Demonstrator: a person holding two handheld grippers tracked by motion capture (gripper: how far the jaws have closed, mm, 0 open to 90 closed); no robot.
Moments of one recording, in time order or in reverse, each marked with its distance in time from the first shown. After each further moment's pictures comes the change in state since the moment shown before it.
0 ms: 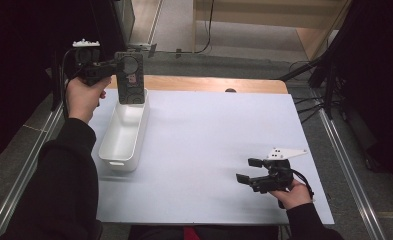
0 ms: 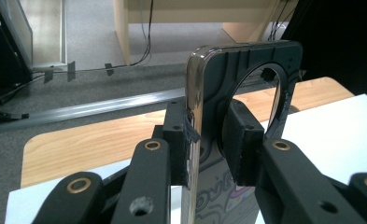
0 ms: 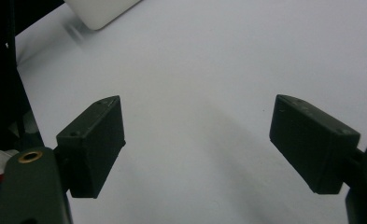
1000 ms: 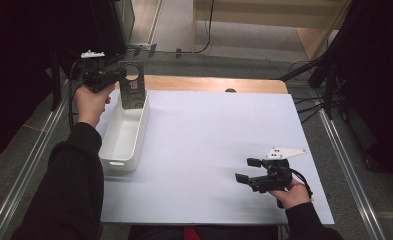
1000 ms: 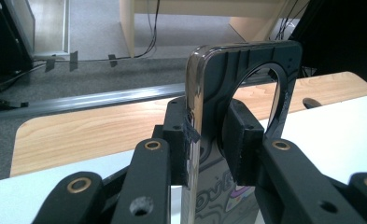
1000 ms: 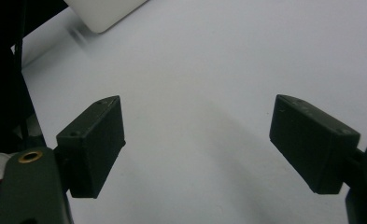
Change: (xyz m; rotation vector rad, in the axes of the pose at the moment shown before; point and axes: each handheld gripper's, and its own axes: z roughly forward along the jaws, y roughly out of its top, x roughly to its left) left arm 0.019 -0.031 0.034 0.008 0.009 -0.030; right arm -0.001 0.000 0.002 -0.009 0.013 0.007
